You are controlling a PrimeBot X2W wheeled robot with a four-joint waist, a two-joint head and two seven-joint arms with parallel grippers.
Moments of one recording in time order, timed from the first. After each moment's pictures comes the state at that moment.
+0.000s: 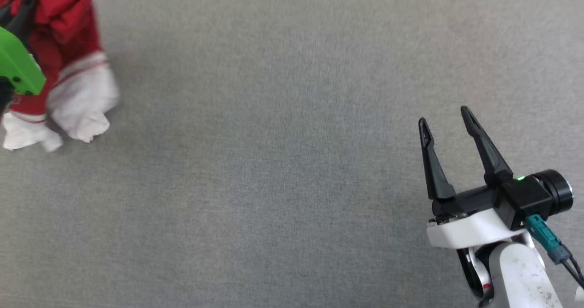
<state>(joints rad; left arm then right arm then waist) -0.94 0.76 -0.55 0.57 -0.93 -0.13 0.10 -0.16 -0.05 0.12 -0.09 0.00 0.13 -0.26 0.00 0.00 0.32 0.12</state>
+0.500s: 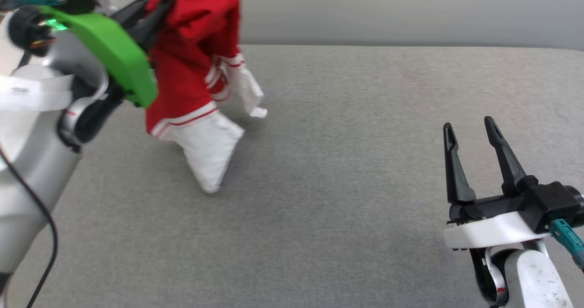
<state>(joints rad) -0.96 0.67 -0.70 0.28 -0.91 -0.13 0.12 -0.12 -0.05 0.05 -0.07 0.08 0.13 -0.26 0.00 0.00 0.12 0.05</state>
